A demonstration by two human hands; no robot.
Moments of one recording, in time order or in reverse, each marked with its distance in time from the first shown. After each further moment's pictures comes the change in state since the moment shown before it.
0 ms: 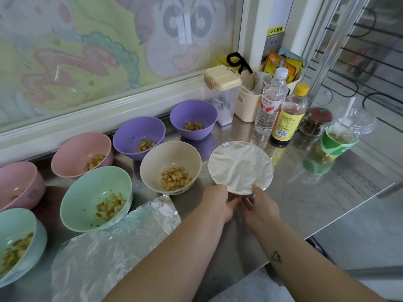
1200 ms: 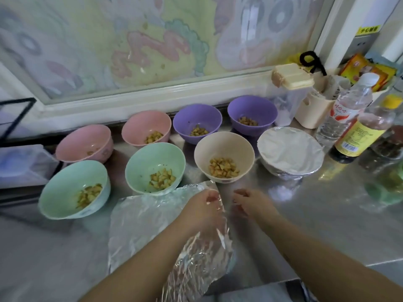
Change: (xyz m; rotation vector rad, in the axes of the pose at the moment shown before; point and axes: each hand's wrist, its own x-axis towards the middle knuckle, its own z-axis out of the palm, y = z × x) left_hand -0.029 0.032 -0.163 0.863 0.010 0.399; right_hand -0.023 0.061 0.050 -1.181 -0.564 -0.277
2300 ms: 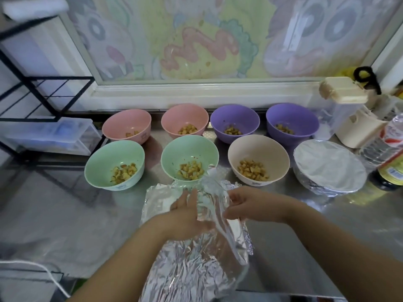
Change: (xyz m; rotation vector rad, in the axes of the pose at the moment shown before) left_hand -0.065 -0.032 -0.084 0.699 -0.128 -0.186; right_hand -0.047 -0.088 0.029 -0.646 -0.786 -0.361
